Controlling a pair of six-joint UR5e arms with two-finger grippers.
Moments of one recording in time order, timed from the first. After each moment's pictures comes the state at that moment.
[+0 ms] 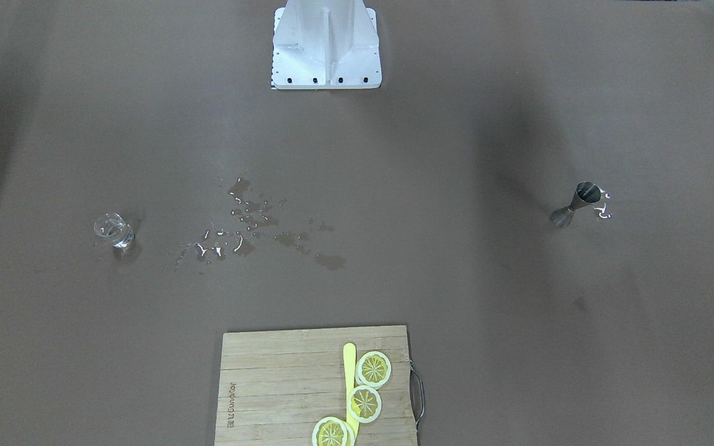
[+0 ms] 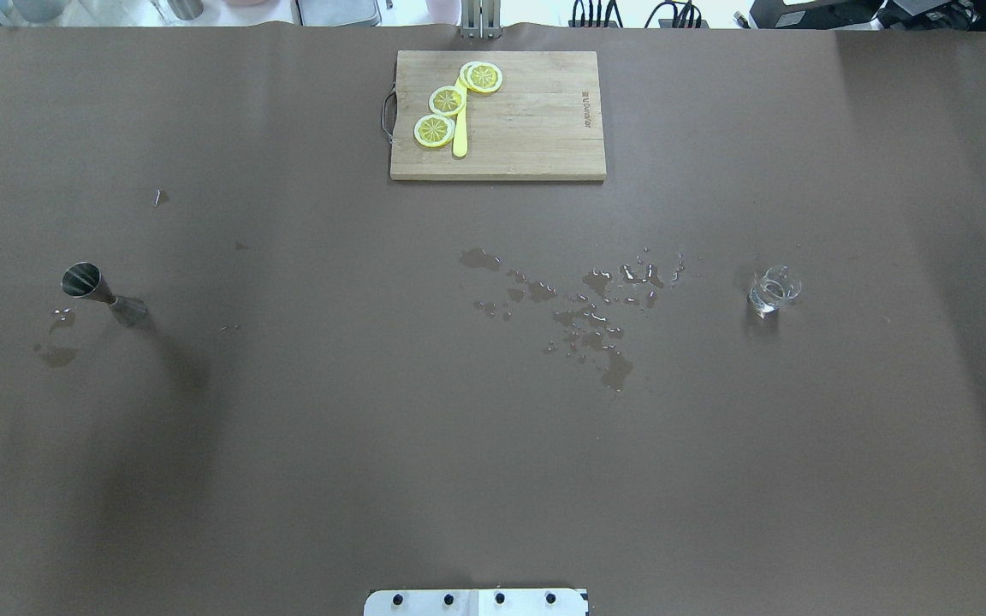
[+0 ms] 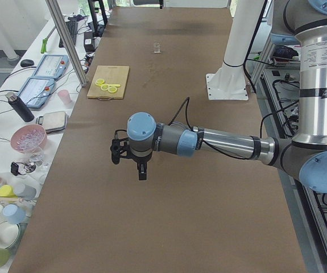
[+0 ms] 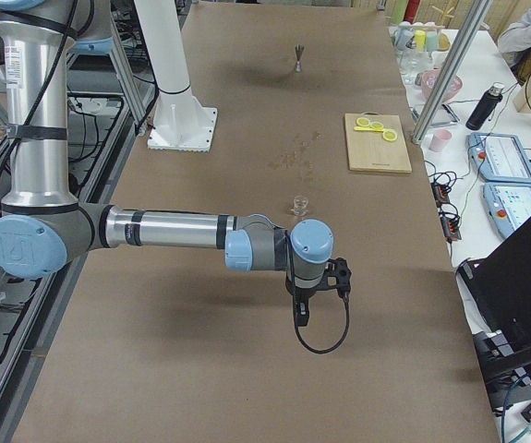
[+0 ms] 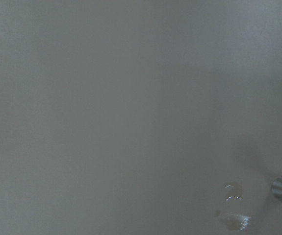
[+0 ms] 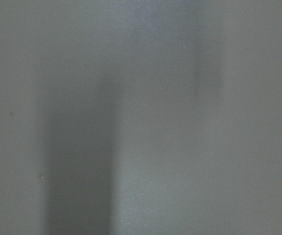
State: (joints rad) left arm -1.54 -1.49 -1.84 -1.63 -2.47 -0.35; right arm 1.51 -1.60 1.60 -1.51 2.34 -0.01
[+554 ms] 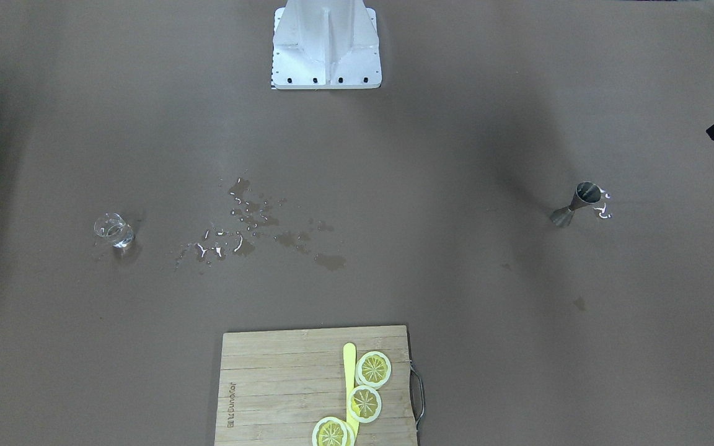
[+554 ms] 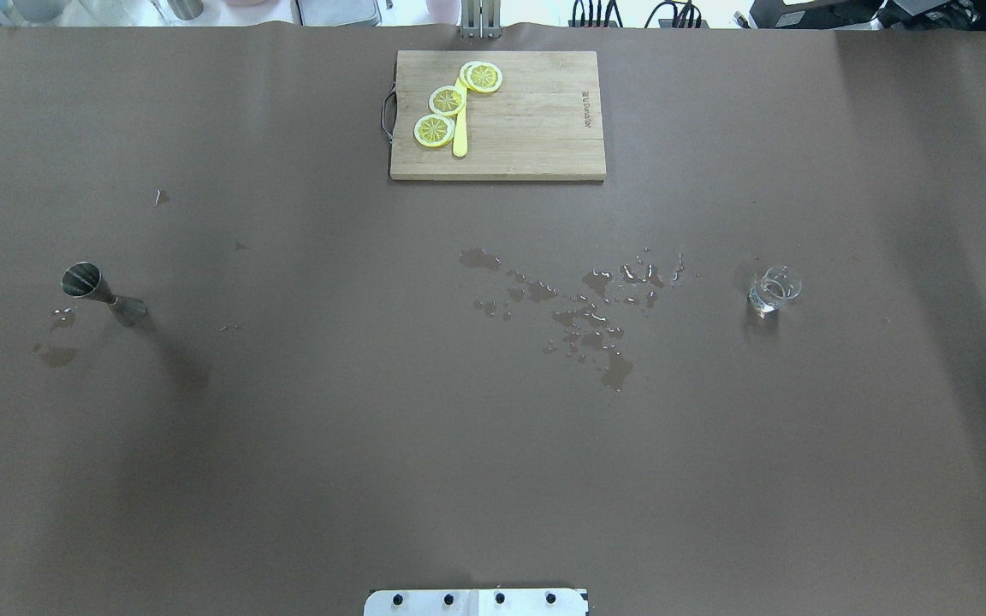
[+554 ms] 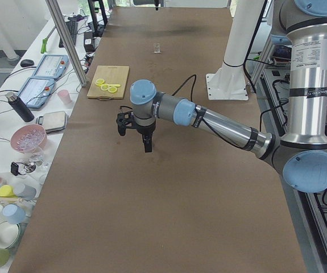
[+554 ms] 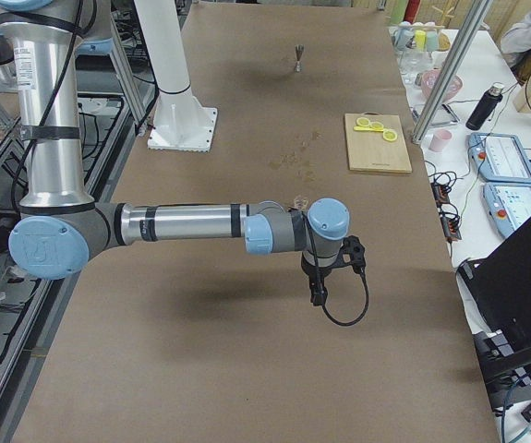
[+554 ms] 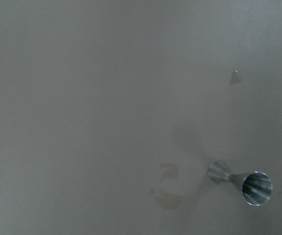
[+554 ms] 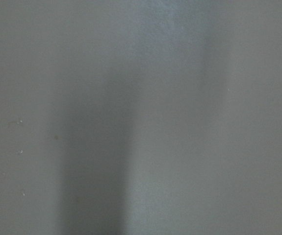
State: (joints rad) left arm -1.40 -1.54 -2.02 -1.45 -2.40 -0.54; right arm 1.47 -1.54 1.62 -1.51 2.35 -0.01
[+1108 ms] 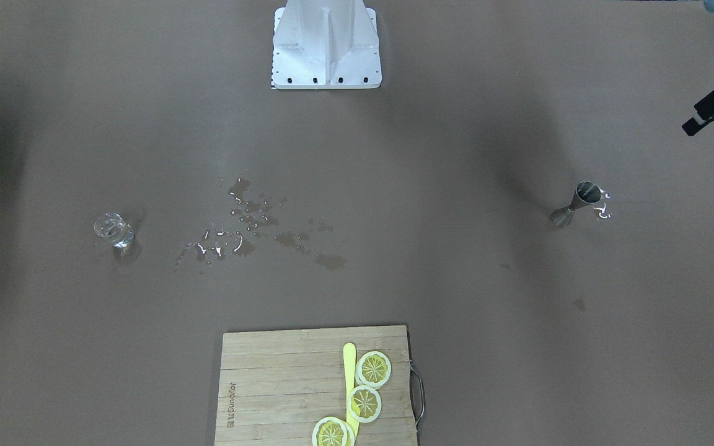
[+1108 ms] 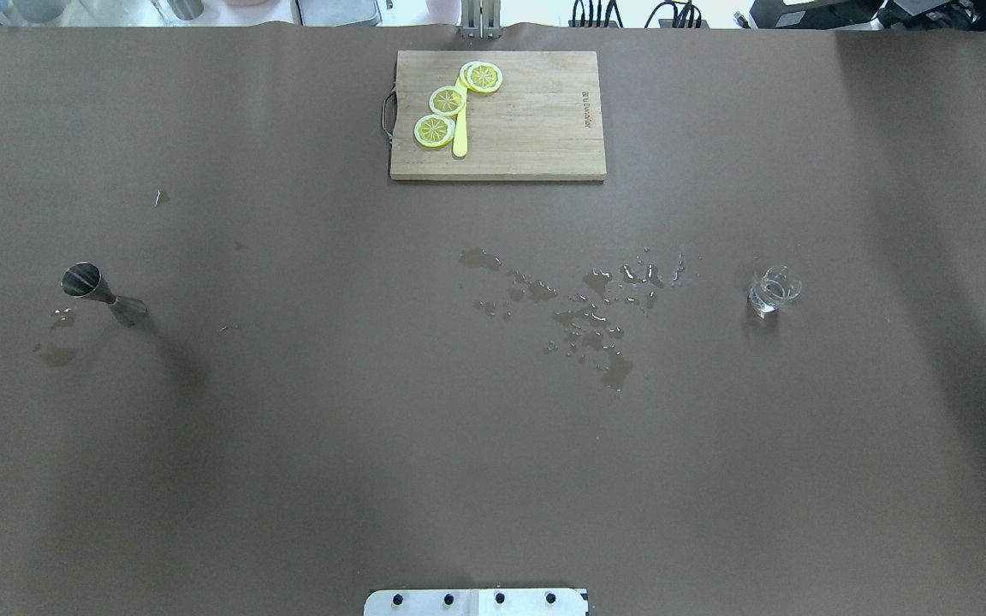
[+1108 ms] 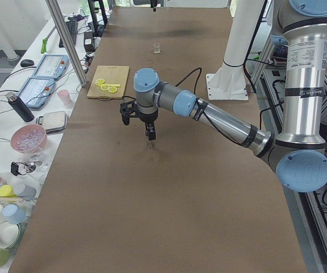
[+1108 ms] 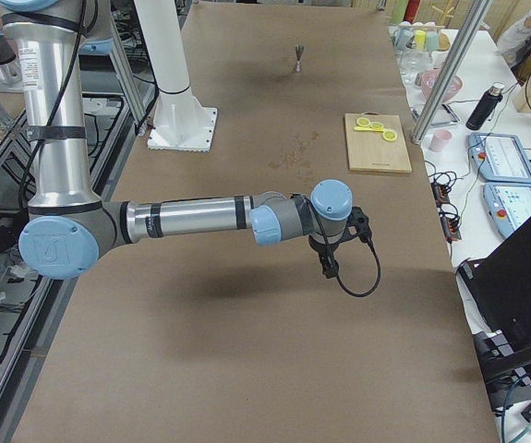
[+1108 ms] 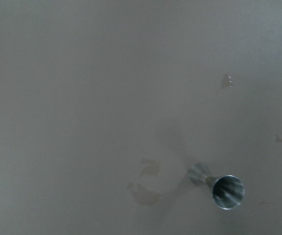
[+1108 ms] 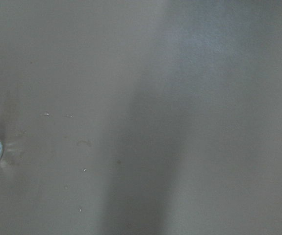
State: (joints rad) left arm -1.36 -1.54 -2.06 -1.47 -2.45 -0.66; right arm 1.43 -1.52 1.64 -1.36 2.45 -0.02
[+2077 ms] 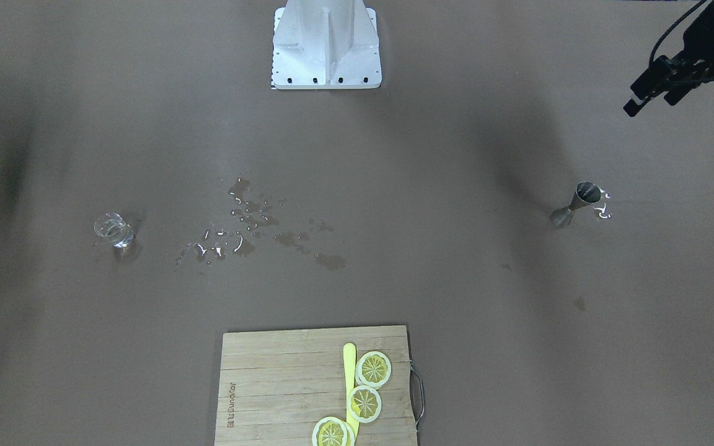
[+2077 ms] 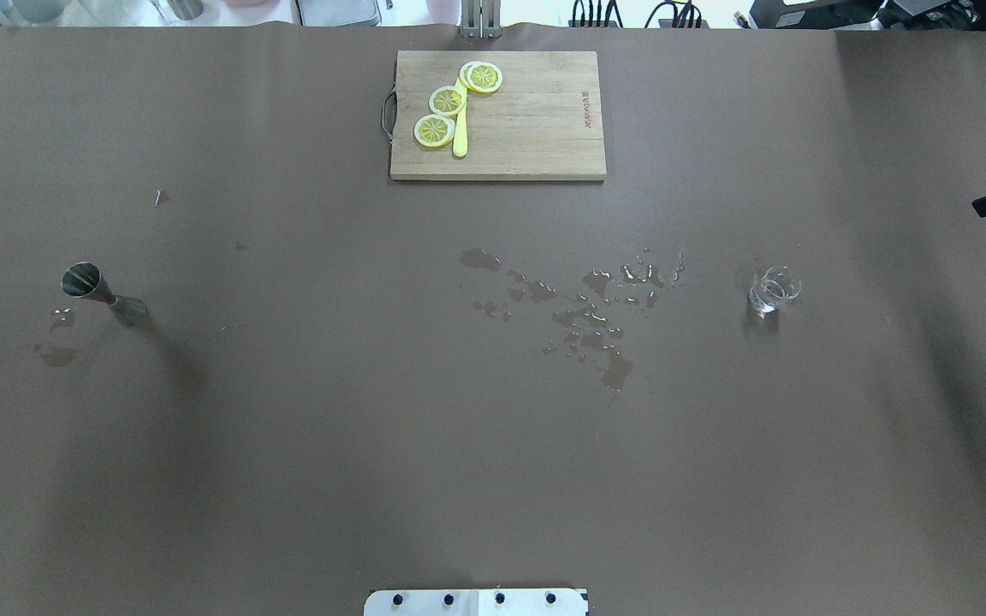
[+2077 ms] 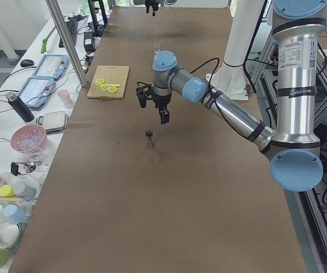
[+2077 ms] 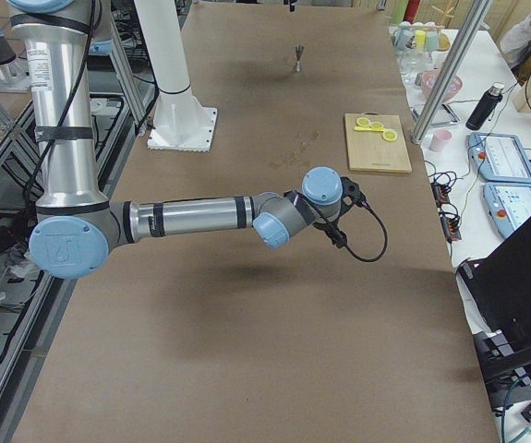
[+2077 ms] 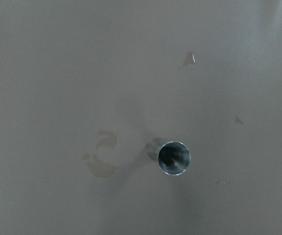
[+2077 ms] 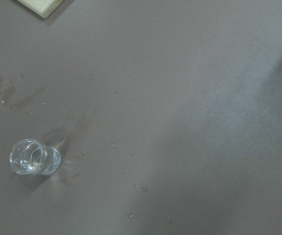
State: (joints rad) left arm -1.13 -1.50 -2.27 -1.52 -2.29 -1.04; right arm 1.35 -1.53 1.62 -1.00 2.51 -0.04
